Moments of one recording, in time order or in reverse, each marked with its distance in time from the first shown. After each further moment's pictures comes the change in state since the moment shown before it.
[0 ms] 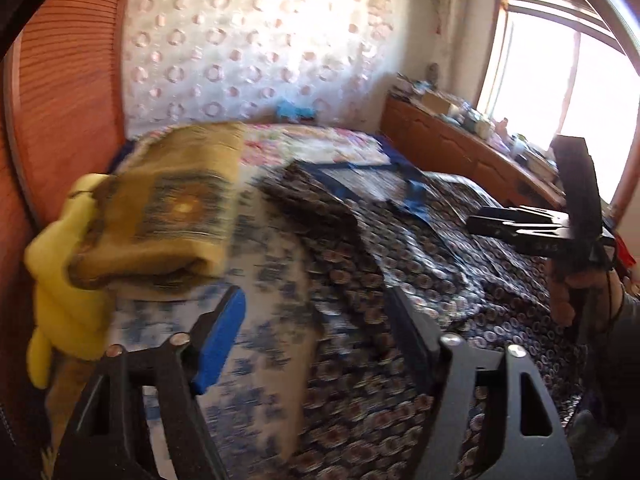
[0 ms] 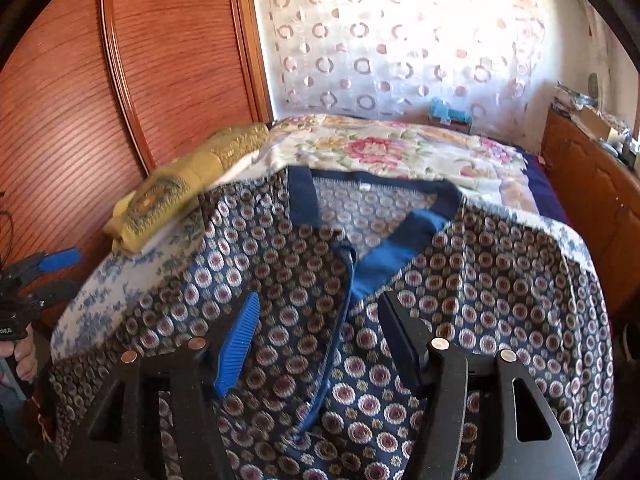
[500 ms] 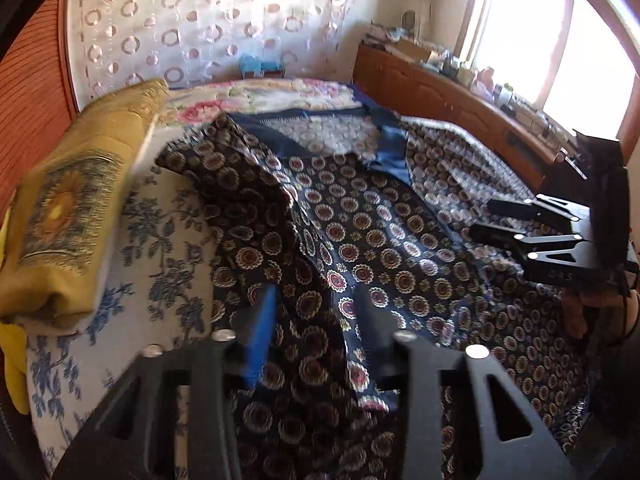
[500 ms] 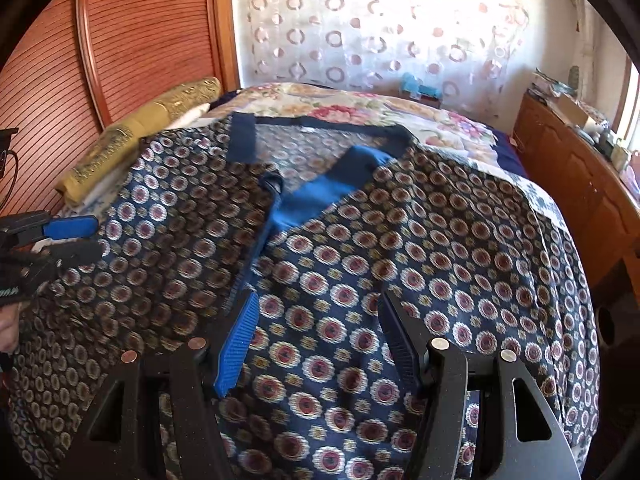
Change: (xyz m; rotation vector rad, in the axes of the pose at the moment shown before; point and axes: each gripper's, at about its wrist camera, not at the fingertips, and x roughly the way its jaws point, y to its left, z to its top) left arm 0.088 -0.042 0.015 0.073 0.187 -0.049; right arm 0.013 -0.049 -0.030 0.000 0.092 -0.132
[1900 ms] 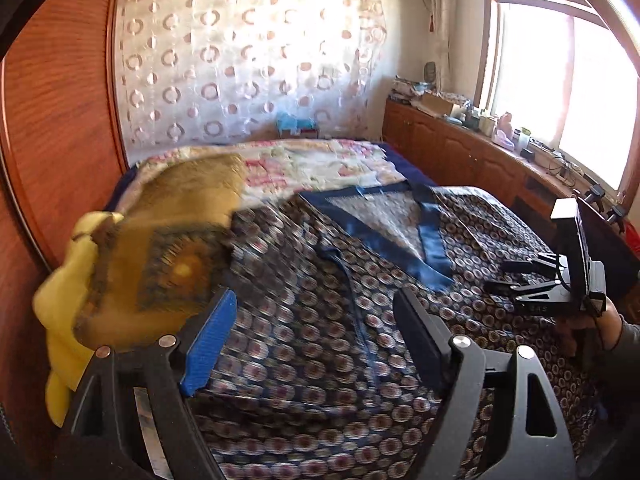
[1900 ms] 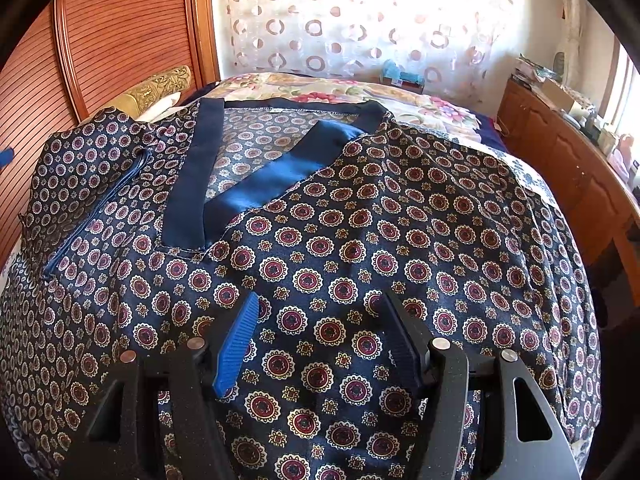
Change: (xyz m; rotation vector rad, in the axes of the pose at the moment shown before) left arm -0.081 0.033 0.006 -0.016 -0.219 0.110; right arm 0.015 -0.007 -0.005 0.036 0.037 -0.046
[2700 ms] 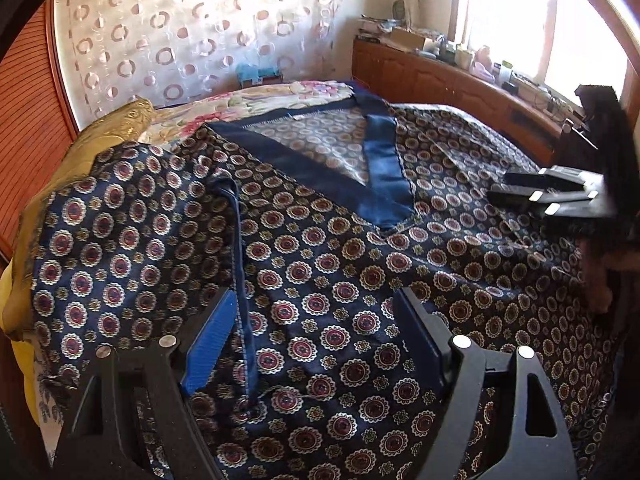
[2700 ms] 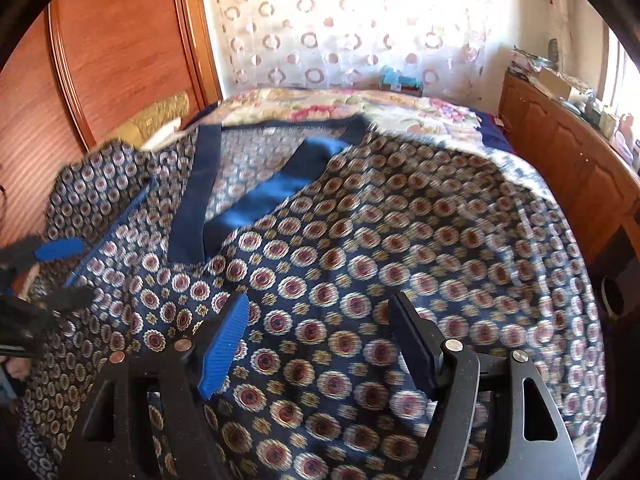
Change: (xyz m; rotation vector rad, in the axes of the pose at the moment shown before) left arm 0.079 -0.081 -0.029 0.120 0.195 -0.037; right arm -0.020 -0.031 -0.002 0.072 -0.058 0.060
